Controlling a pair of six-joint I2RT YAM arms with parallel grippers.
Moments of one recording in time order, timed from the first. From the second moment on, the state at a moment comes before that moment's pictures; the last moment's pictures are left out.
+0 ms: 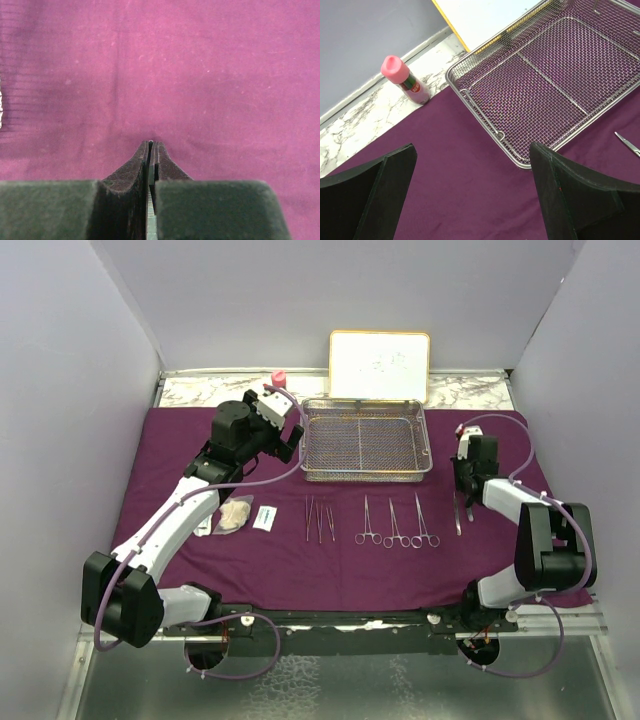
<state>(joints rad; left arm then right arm) -0.40 1.24 0.99 -0.04 0.18 0.24 -0.03 1.50 0.69 0.02 0.15 -0.18</state>
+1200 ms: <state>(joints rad) -0.39 1.24 0.98 -0.04 0.20 0.24 -0.03 1.55 0.74 -0.11 0.21 -0.16</state>
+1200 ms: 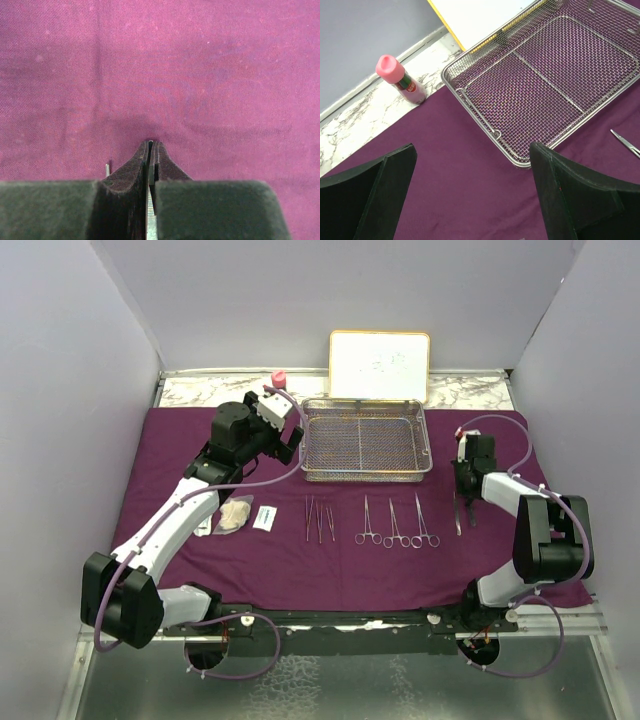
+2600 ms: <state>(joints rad) -0.39 1.22 0.97 -0.04 0.21 0.24 -0.03 1.56 0.78 -0.17 0.22 -0.12</state>
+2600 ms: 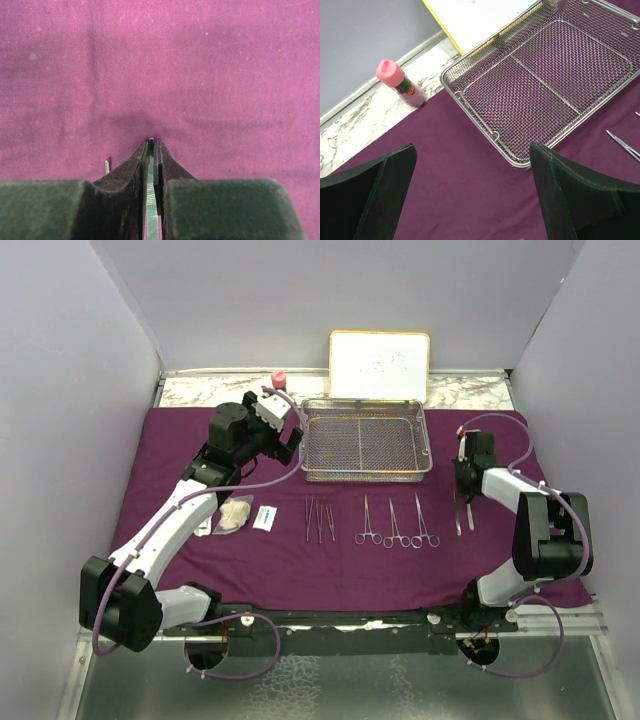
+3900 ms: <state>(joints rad) -0.32 1.18 0.97 0.03 -0.18 0.23 -0.03 1.53 1.31 -0.39 -0.23 -0.21</state>
